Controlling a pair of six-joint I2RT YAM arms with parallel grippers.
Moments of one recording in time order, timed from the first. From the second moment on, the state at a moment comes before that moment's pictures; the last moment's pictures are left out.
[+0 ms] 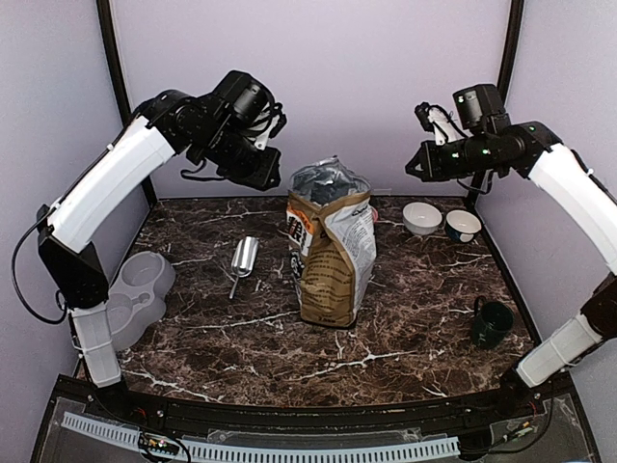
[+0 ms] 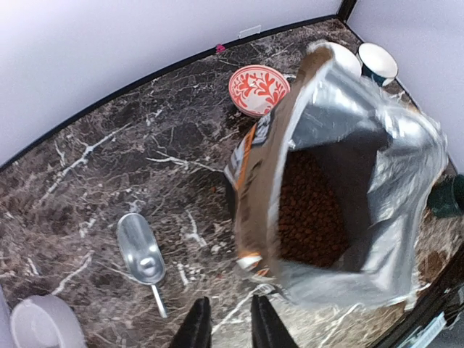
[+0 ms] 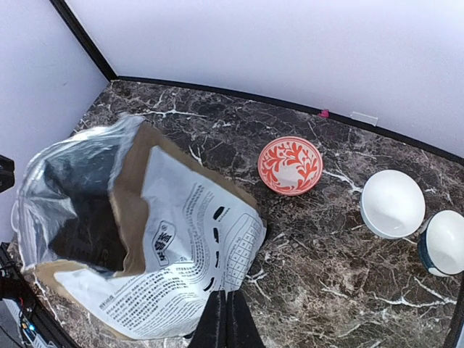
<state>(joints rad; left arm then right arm) -0.83 1.92 2.35 -1.29 -0.20 -0.29 0.51 1.46 1.70 -0.87 -0.12 0.19</state>
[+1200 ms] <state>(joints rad) -0.58 1.24 1.27 -0.88 -0.31 -0.26 0.36 1.27 1.29 -0.50 0.17 0.23</state>
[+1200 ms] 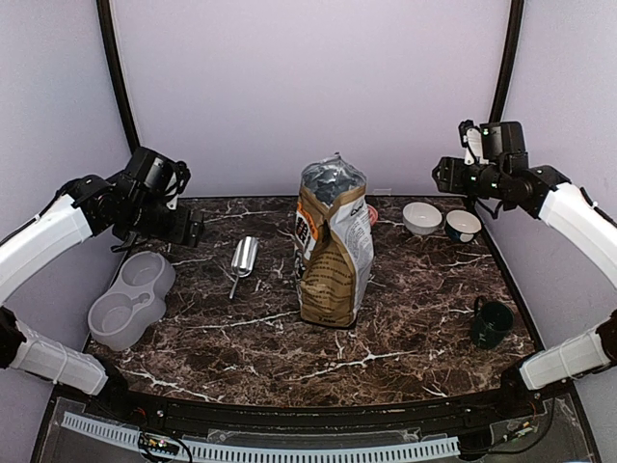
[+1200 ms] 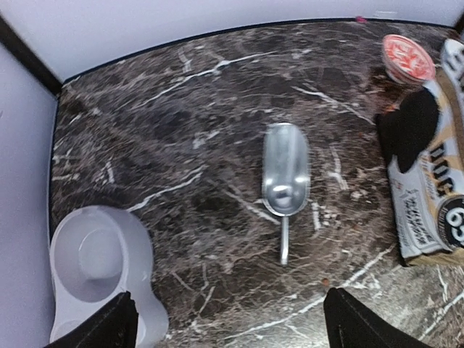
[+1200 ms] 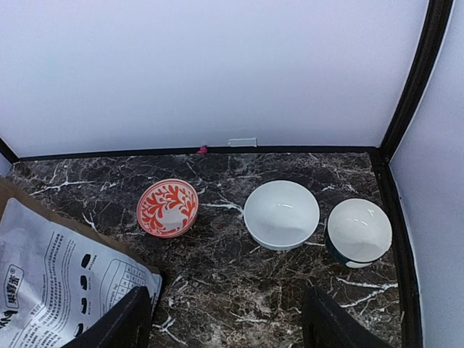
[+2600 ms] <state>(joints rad) -0.07 1.67 1.03 -0.61 -0.07 -0.28 0.24 1.27 1.09 -0.34 0.00 0.27</state>
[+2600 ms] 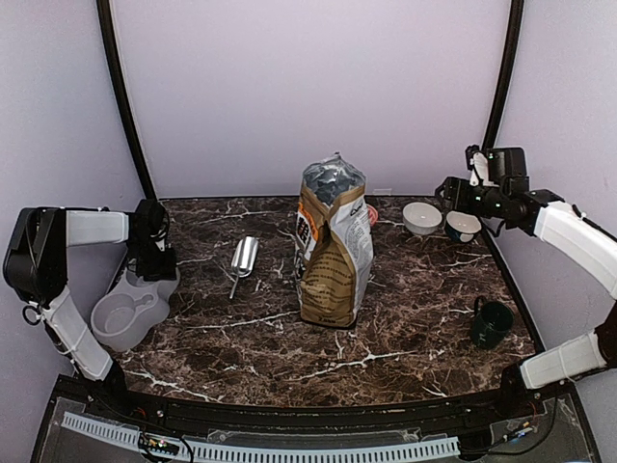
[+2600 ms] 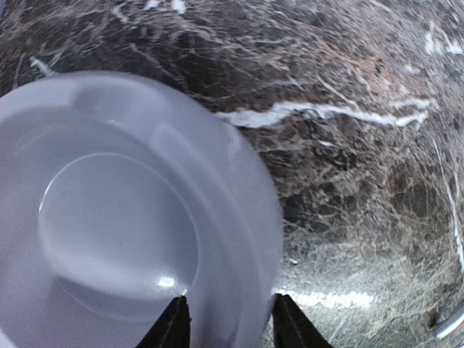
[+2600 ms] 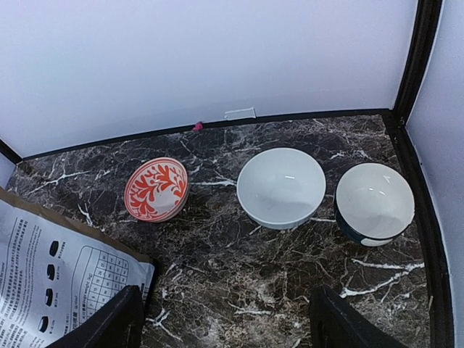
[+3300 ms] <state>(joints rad) -0.20 1.78 1.16 -0.58 0.07 -0.46 0.17 1.27 1.08 -0.29 -0.11 0.31</state>
